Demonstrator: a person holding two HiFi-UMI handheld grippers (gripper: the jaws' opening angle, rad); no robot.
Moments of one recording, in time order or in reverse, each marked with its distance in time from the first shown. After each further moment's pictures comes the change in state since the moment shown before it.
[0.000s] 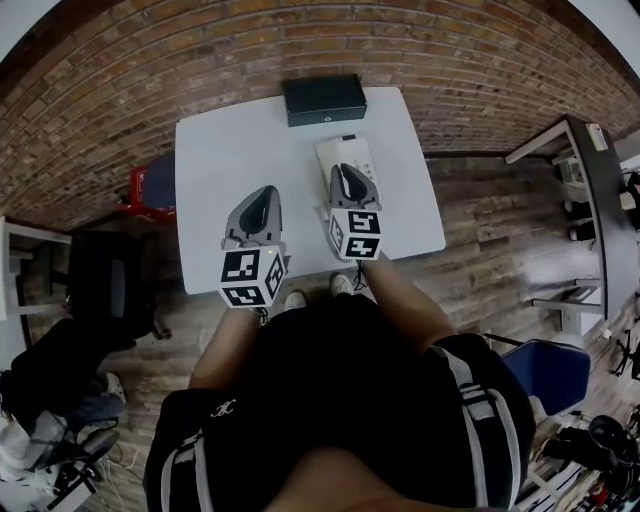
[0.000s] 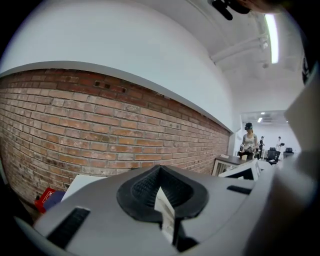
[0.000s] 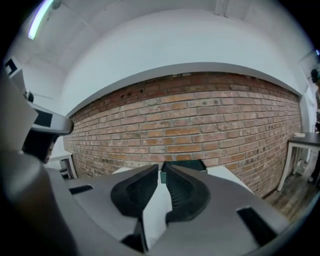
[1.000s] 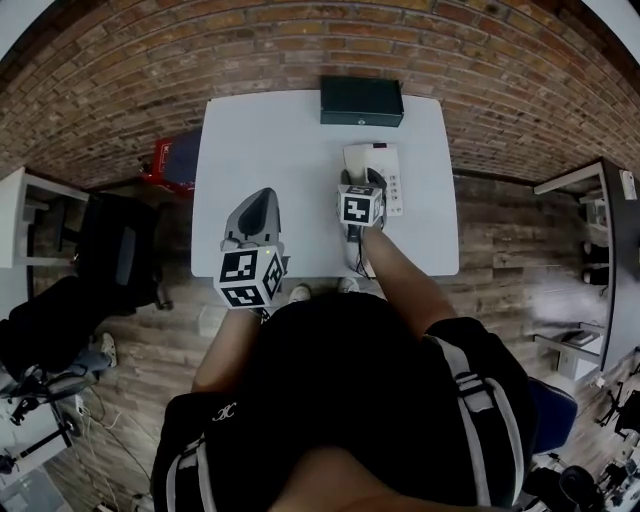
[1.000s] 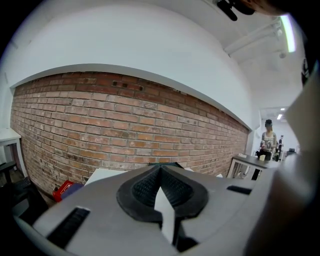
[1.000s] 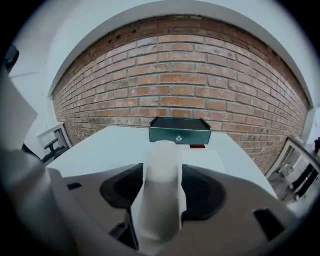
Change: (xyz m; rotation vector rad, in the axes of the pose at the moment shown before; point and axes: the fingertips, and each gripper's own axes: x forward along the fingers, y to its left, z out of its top) left arm -0.006 0.040 -0.014 -0.052 0.039 0.196; right arm 0.102 -0.030 -0.133 -0.066 0.442 -0.042
